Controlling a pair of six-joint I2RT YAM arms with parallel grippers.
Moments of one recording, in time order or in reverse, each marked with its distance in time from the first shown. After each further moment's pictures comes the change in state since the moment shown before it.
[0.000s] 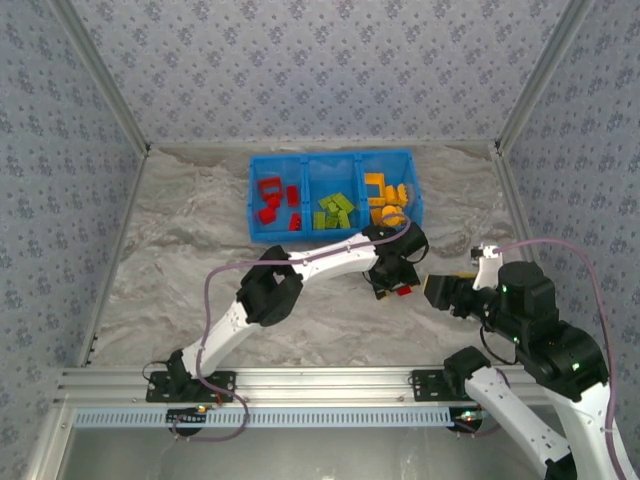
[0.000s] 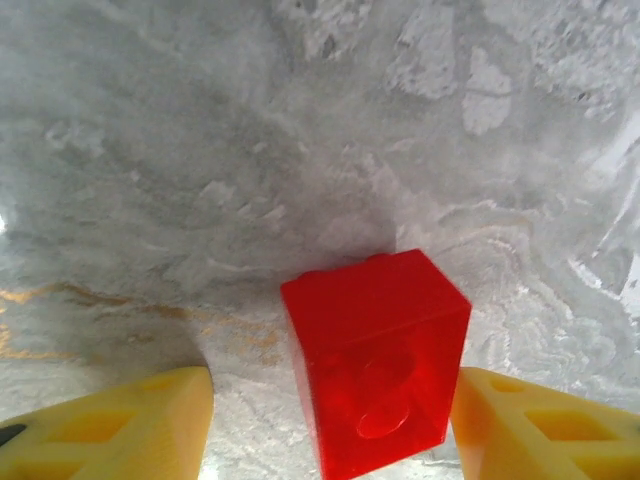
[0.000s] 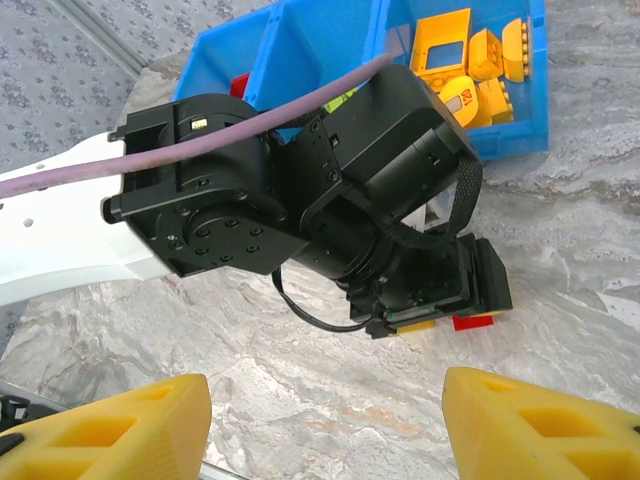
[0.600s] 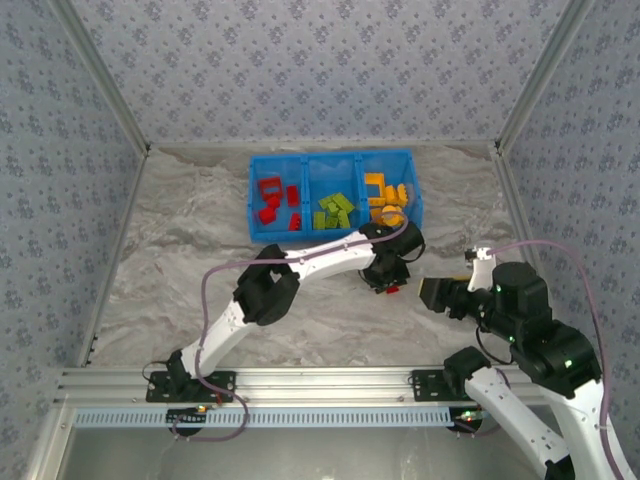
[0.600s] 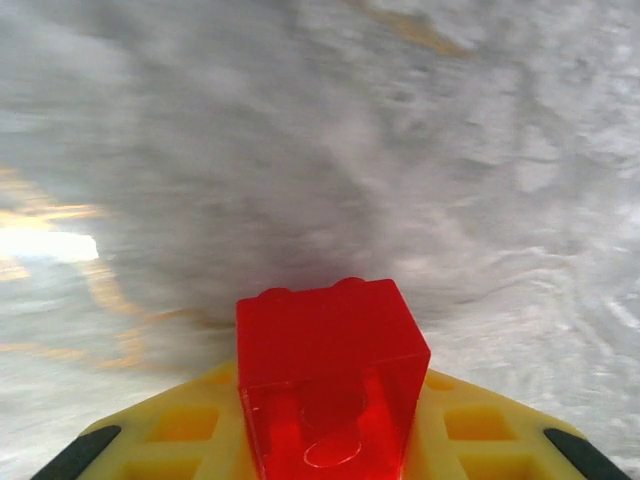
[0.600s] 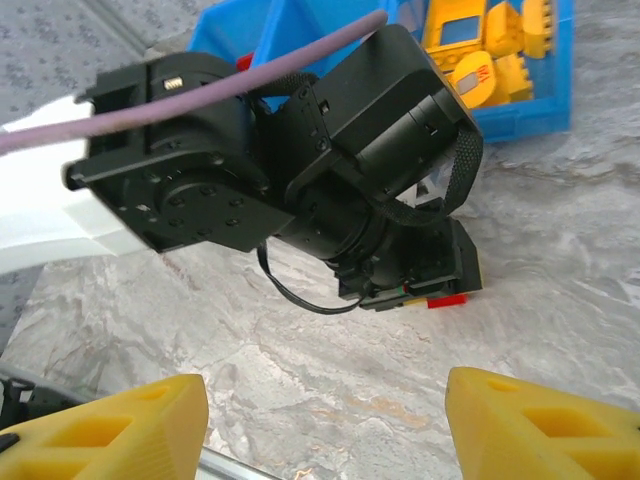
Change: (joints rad) left arm 0.010 -0.072 -0.080 -0.044 -0.100 0.028; right arm 0.000 -0.011 -0.059 0.031 -0.057 -0.011
